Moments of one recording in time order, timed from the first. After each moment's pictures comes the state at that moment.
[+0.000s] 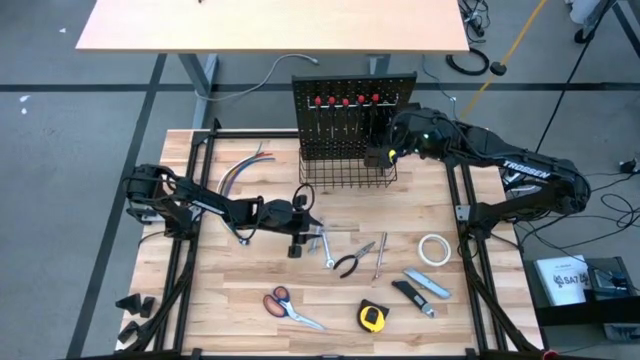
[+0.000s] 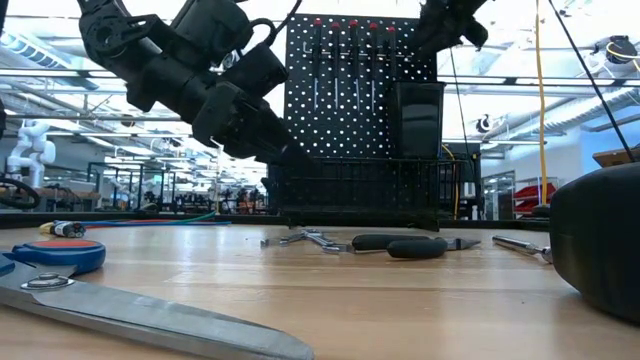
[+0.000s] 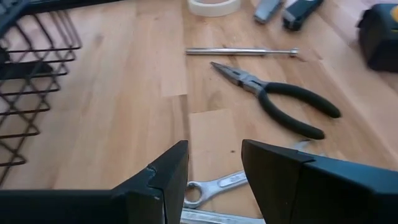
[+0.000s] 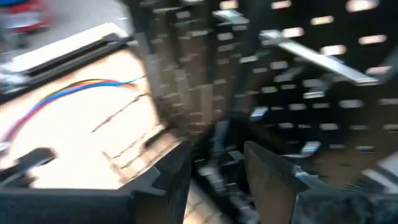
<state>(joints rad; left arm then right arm) -0.04 1.65 0.64 0.51 0.03 0.14 -0.32 1.19 1.28 -0.66 0.37 0.28</state>
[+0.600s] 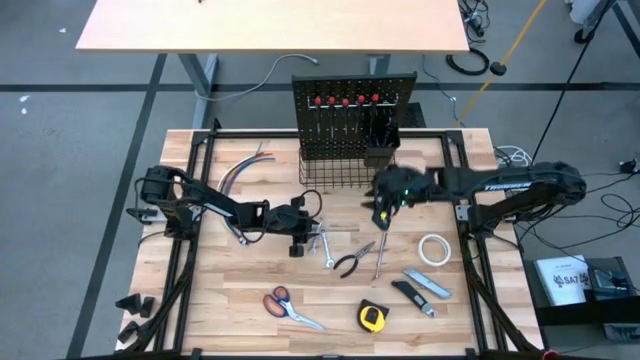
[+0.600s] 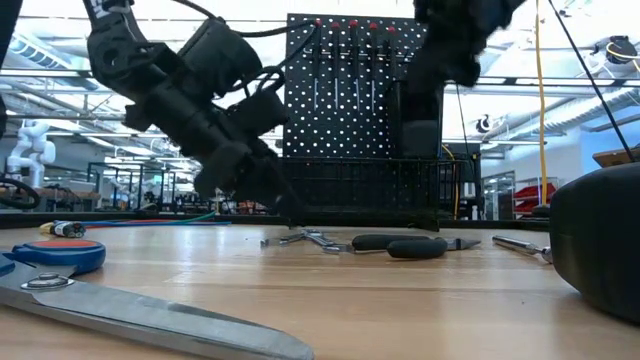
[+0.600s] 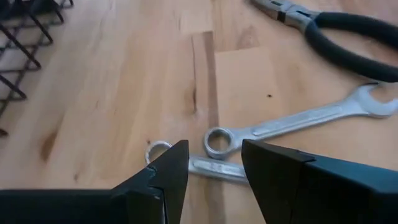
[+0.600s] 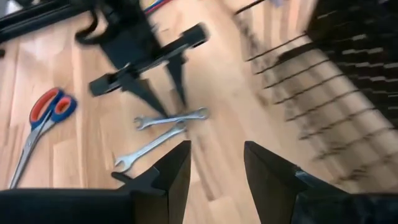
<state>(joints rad) -0.04 1.77 0.65 0.49 -0.09 0.14 -0.02 1.21 0.95 -0.44 0.13 0.37</state>
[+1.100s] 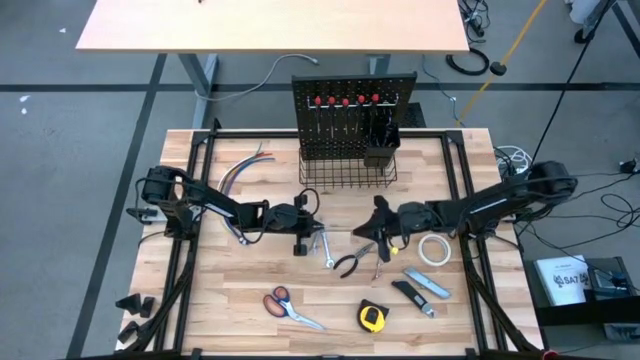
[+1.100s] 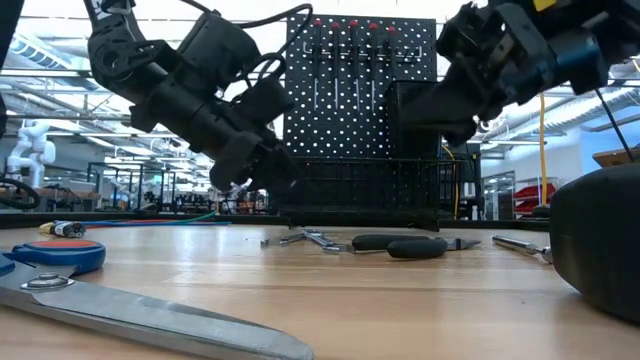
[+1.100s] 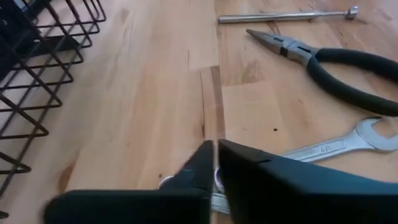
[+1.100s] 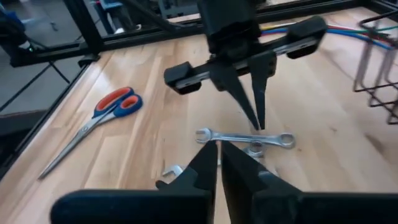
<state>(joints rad) -0.04 1.78 0.65 0.59 -0.10 0.17 0.14 1.34 0.45 0.55 0.08 0.25</state>
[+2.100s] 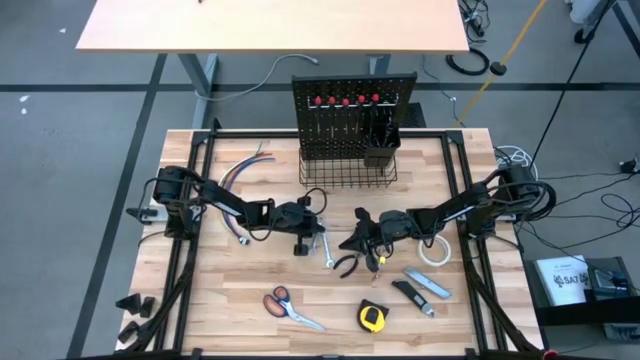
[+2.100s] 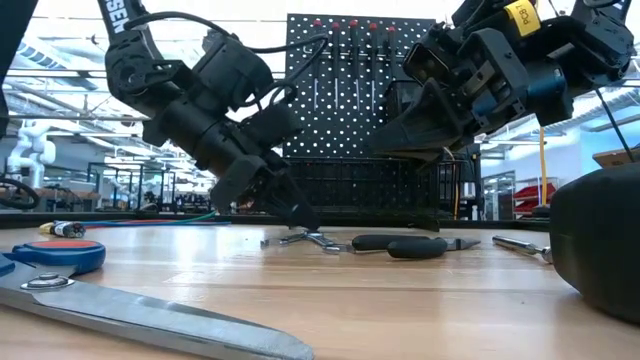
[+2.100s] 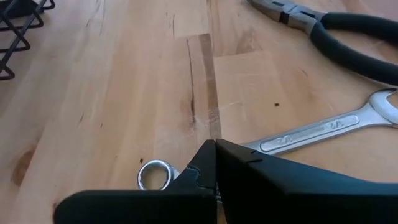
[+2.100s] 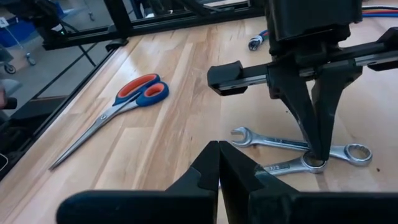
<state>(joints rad) 0.00 1.86 0.68 0.56 -0.02 0.17 0.15 1.64 0.53 0.78 -0.06 0.22</state>
